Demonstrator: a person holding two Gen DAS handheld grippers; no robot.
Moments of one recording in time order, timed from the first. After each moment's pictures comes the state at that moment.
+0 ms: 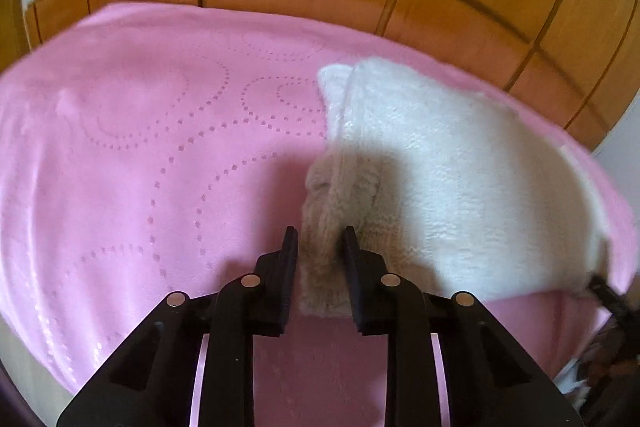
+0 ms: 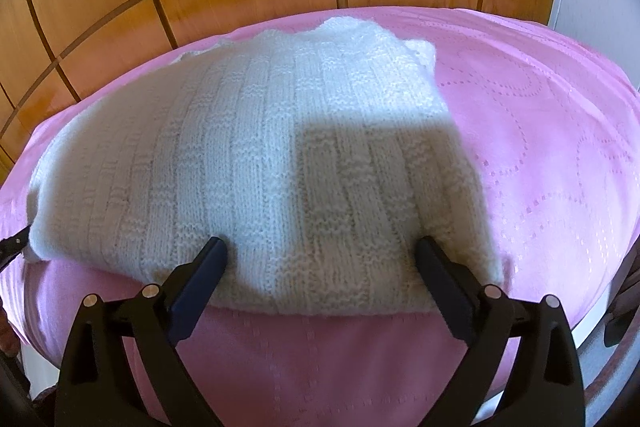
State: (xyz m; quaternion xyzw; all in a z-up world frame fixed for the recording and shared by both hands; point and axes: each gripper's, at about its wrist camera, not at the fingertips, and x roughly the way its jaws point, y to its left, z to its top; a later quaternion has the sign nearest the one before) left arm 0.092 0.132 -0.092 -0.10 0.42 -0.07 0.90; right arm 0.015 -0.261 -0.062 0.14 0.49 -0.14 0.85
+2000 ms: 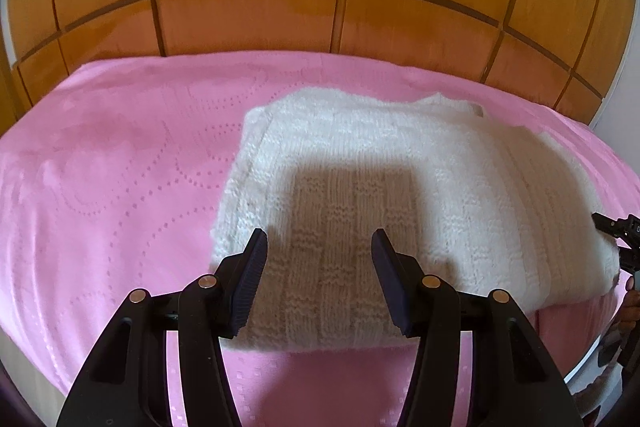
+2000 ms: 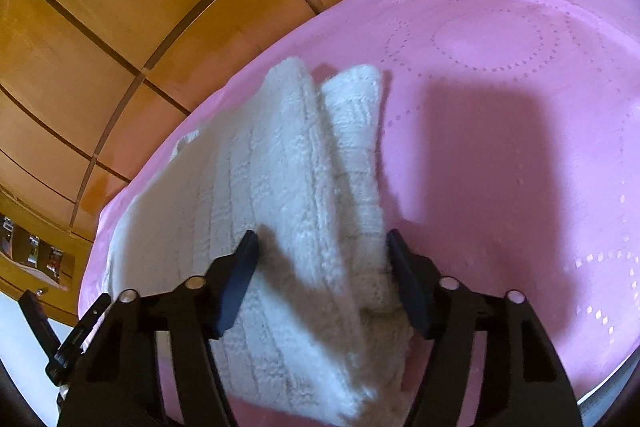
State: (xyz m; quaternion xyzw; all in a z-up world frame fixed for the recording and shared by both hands) left arm 0.108 0.055 -0.069 -0.01 0.40 -0.07 0.91; right arm 0.028 -0.374 -0.061 0.35 0.46 -0.06 0.81
